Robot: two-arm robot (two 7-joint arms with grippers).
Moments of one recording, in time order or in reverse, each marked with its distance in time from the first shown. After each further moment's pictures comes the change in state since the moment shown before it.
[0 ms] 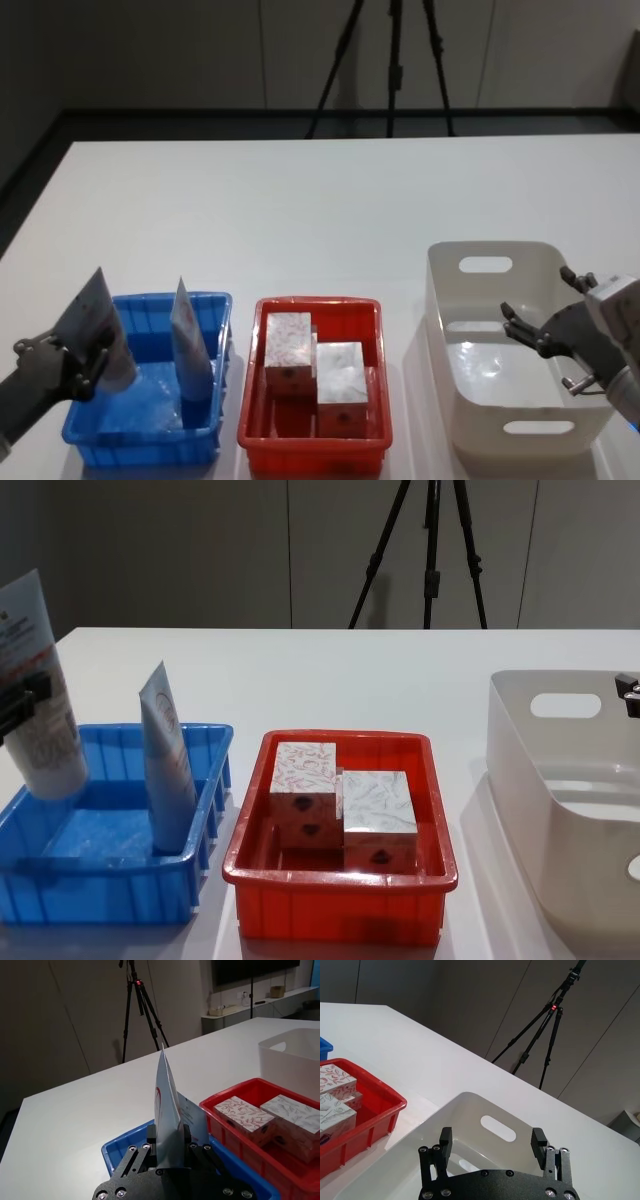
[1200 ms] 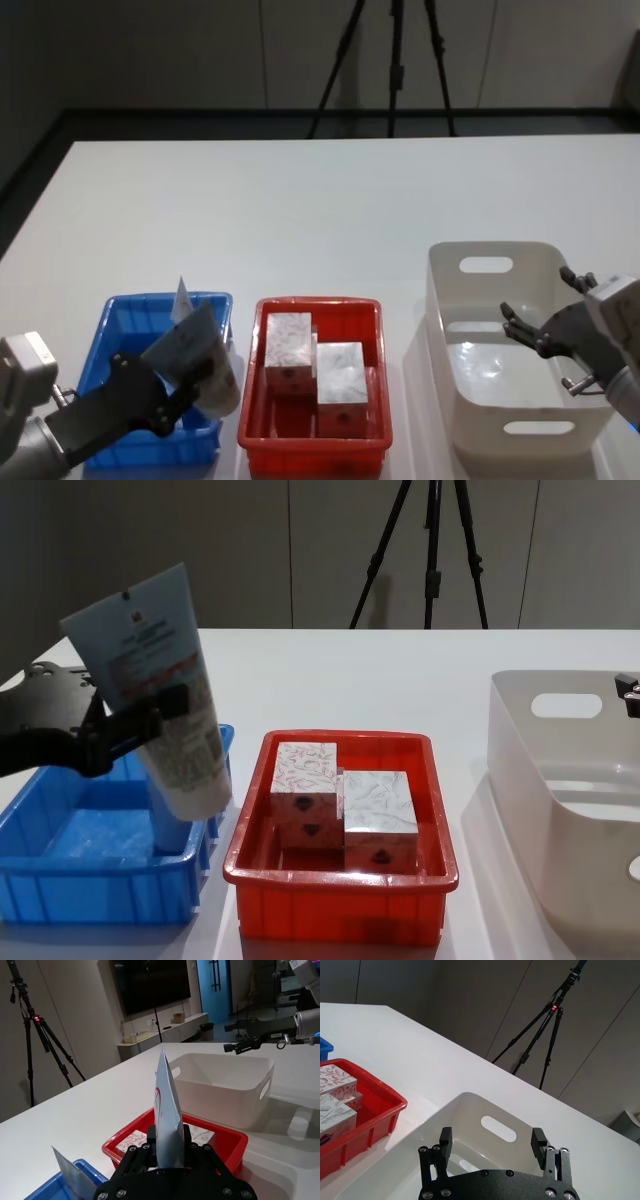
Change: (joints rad) left arm -0.035 0.080 0.180 -0.045 -0.119 -0.110 -0.240; right arm 0.000 0.000 0.000 0.000 0.000 0.000 0.000
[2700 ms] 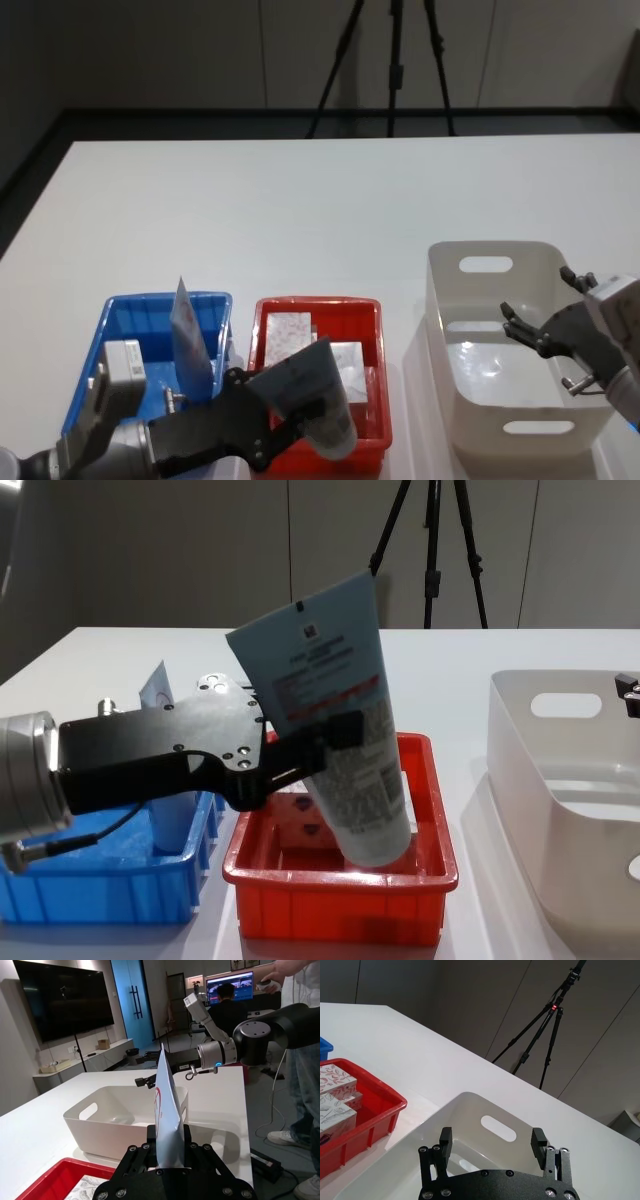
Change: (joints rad) left arm -0.163 -0.041 0.236 0.077 -0.109 -0.055 -0.215; right arm 0.000 0.000 0.000 0.000 0.000 0.000 0.000
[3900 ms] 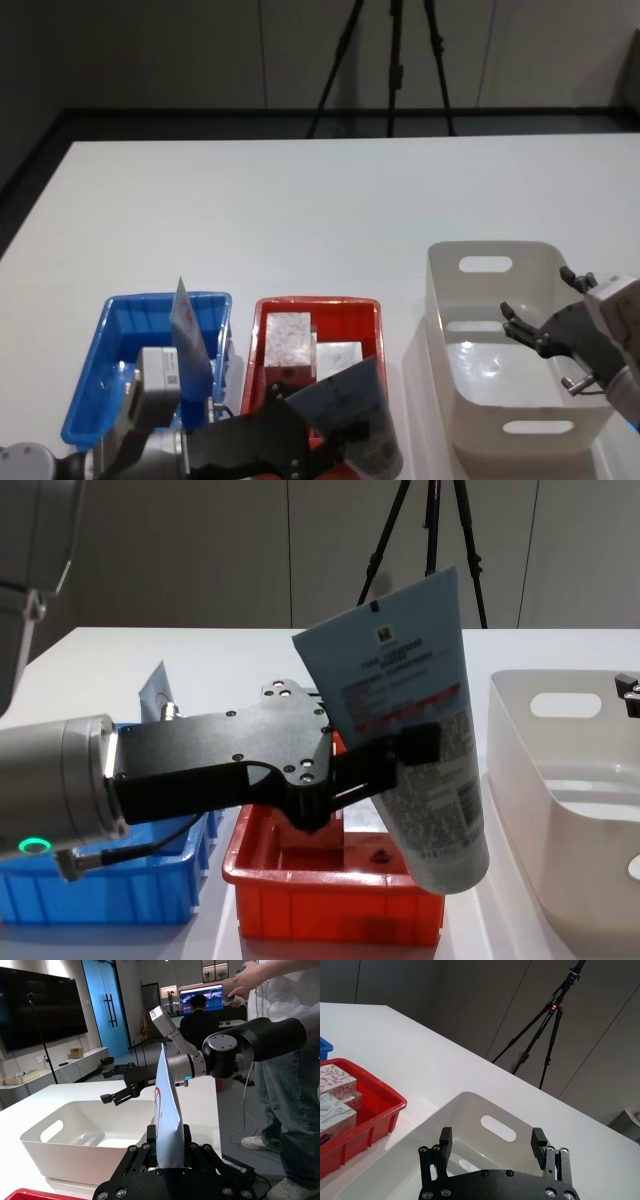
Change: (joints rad) left arm -0.045 -0.005 0.104 -0.014 -0.051 0.000 -0.038; right arm 0.000 0.000 0.000 0.000 0.000 0.000 0.000
